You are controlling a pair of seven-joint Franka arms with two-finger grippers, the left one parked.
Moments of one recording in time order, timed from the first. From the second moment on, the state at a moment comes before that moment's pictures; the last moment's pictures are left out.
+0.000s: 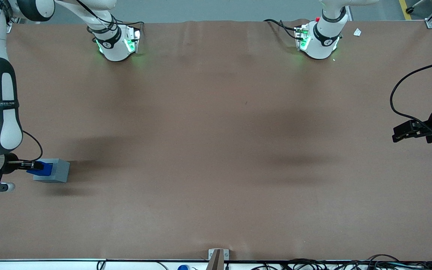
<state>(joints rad) -0.14 0.63 -0.16 -1.46 0.07 1.97 -0.26</state>
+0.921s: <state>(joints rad) -0.15 0.64 -0.16 -1.46 0.07 1.93 -0.29</state>
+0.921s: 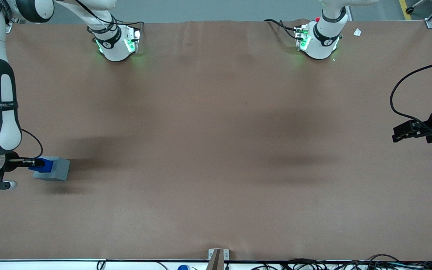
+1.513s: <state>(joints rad) -0.15 0.66 -0.16 -1.45 0.07 1.95 -0.29</state>
